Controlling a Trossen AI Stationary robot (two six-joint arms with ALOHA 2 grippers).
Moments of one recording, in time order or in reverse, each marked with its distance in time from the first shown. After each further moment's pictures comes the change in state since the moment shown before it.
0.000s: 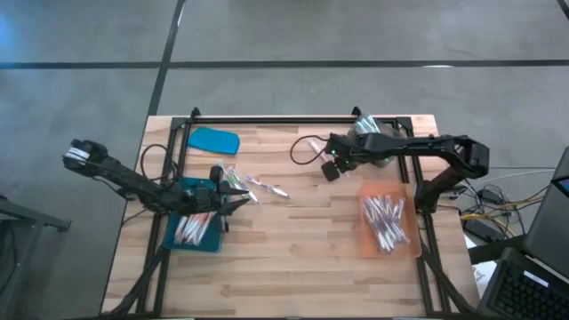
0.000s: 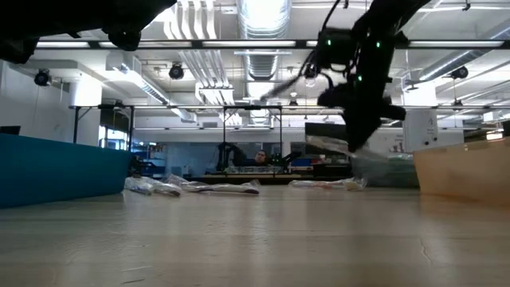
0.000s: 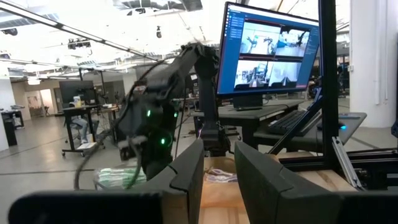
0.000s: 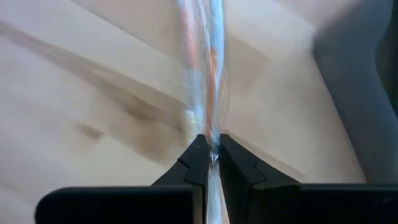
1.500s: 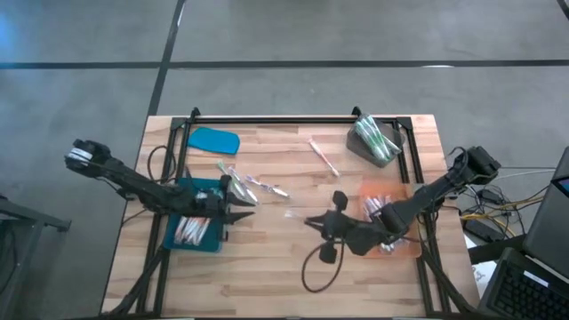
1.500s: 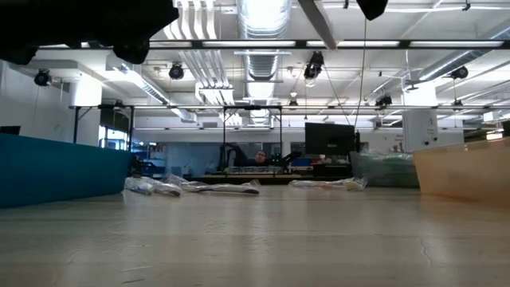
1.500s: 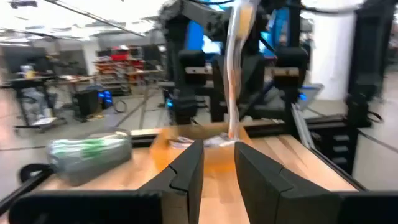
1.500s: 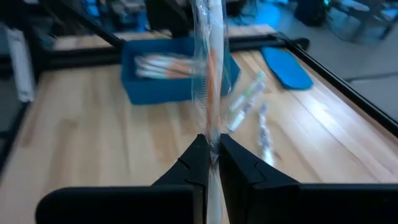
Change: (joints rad) left arm 0.000 0.040 0.007 -0.124 0.113 -0.107; right arm 0.858 -0.042 0.064 0.624 0.542 -0.328
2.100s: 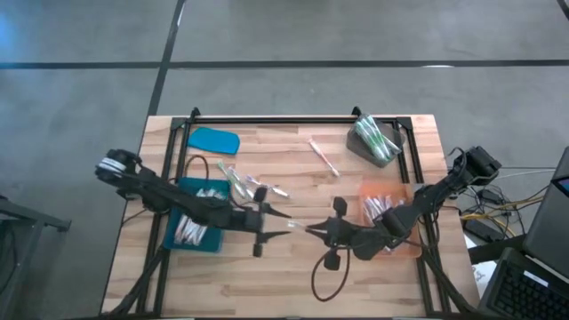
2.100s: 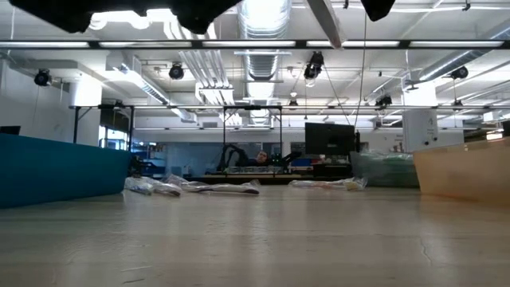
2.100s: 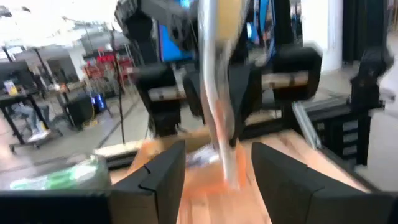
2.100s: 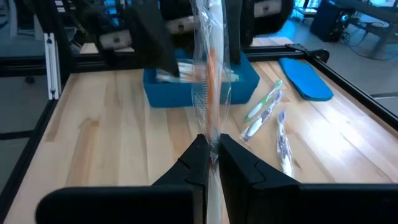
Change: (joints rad) left arm 0.000 0.424 0.425 -0.056 0.047 0.115; right arm 0.049 -0.001 -0.087 0.181 -0.008 -0.068
